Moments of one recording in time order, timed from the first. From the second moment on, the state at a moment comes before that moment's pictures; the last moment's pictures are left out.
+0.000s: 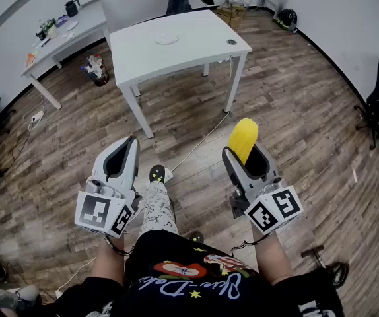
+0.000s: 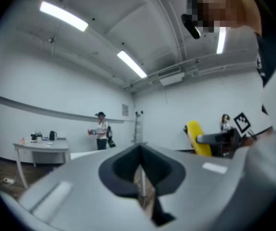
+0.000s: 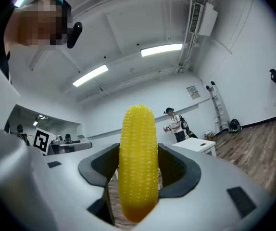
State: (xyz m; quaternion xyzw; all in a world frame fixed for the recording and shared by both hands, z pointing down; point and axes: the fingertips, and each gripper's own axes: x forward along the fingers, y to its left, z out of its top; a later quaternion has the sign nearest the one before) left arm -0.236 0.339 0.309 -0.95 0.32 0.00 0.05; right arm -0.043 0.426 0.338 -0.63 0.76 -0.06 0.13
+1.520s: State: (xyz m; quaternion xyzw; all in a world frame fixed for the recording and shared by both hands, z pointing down) left arm -0.011 -0.339 0.332 -0.88 0.47 -0.01 0.05; right arm 0.142 -0.365 0.407 -0.43 0.89 -0.10 -0.09
